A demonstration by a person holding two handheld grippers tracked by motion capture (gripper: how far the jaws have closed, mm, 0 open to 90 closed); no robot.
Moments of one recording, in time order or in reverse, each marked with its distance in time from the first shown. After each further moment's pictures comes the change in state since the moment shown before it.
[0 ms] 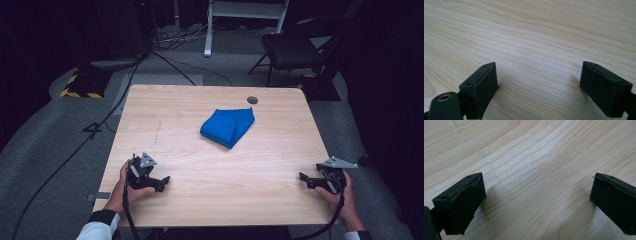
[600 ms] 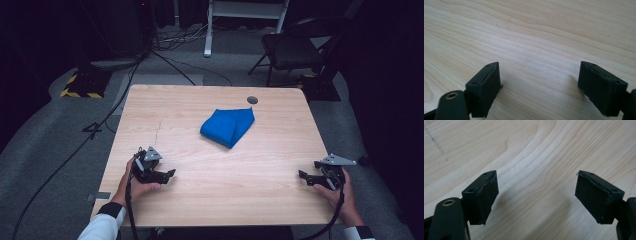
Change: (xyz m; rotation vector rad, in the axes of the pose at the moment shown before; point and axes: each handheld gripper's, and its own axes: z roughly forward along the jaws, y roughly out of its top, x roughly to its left) left arm -0.003 0.027 0.006 -0.035 -0.079 0.035; right arm -0.004 0.008 0.005 -0.004 0.019 -0.016
